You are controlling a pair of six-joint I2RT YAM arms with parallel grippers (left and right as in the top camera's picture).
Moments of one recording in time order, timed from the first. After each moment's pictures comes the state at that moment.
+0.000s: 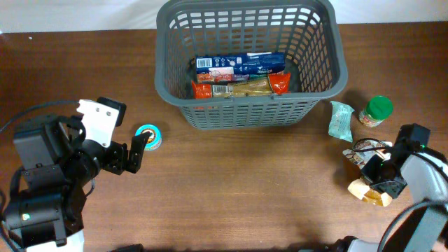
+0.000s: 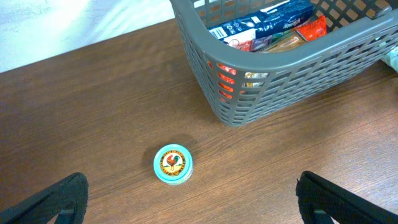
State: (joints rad) left arm 0.20 0.96 1.26 -1.03 0.41 0.40; right arm -0.52 1.47 0.81 -0.86 0.03 0.29
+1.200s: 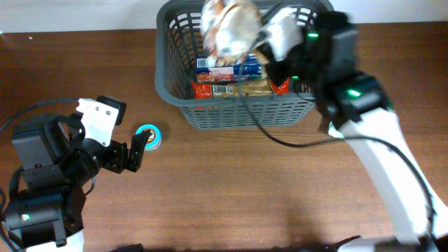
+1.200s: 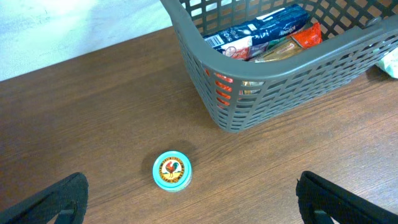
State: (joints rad) left arm 0.20 0.96 1.26 -1.01 0.43 0.40; right arm 0.36 1.57 1.61 -0.51 -0.26 -0.43
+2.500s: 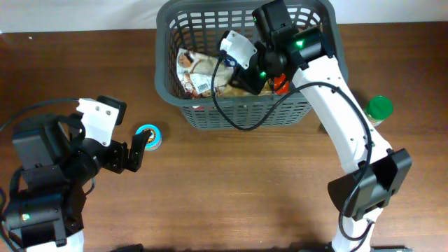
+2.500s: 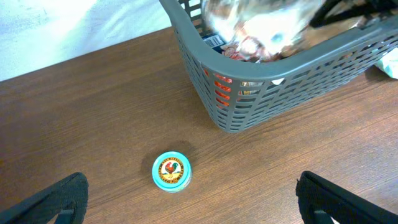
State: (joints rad) left arm 0.20 0.96 1.26 -1.01 0.43 0.40; right arm 0.41 2.01 2.11 -1.14 -0.36 -0.58
